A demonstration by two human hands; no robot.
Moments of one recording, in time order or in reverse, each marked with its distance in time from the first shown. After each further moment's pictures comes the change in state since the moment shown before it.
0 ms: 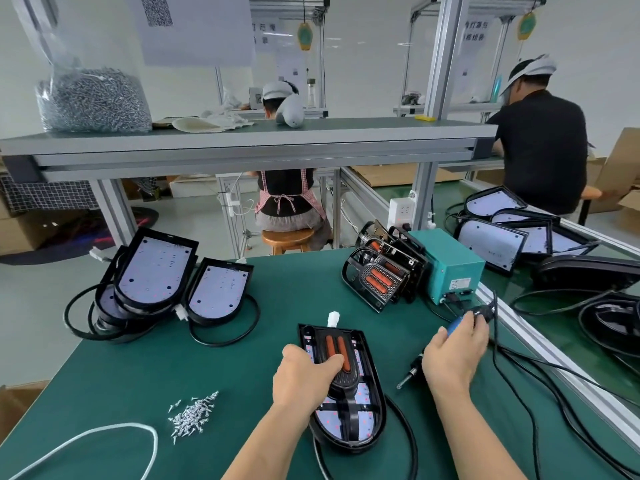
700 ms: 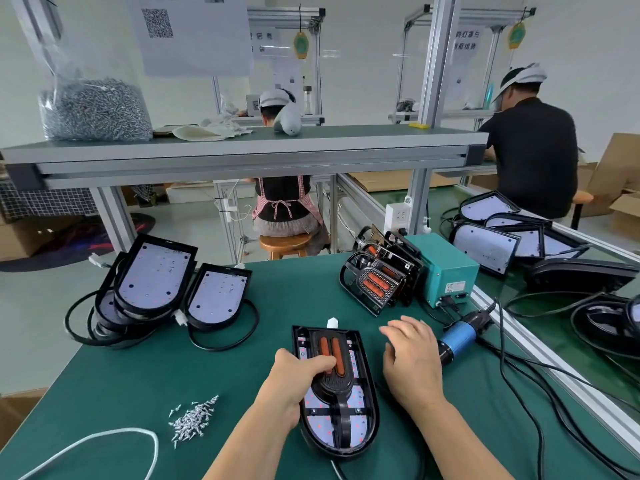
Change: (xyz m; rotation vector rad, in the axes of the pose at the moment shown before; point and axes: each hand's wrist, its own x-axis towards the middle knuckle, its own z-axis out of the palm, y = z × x) left_hand 0.004 -0.004 -0.016 -0.506 -0.256 -0.093; right_hand -0.028 -0.002 0.014 -0.290 -0.135 -0.776
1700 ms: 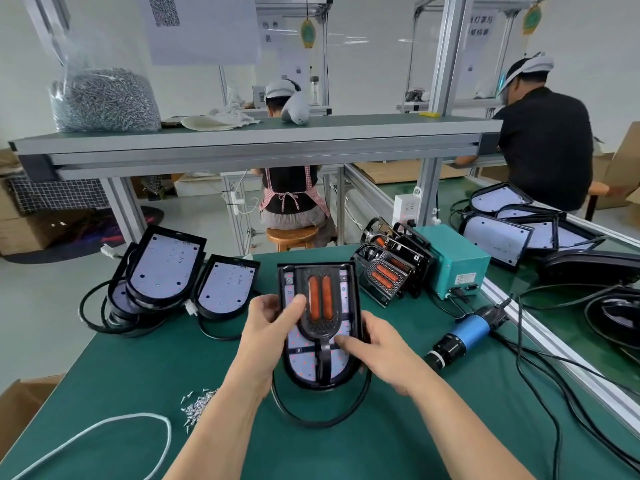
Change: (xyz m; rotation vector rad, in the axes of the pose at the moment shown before) left_hand 0.001 0.024 -0.043 -0.145 0.087 0.412; right_hand 0.017 -0.057 -0.019 1.052 -0.625 0.271
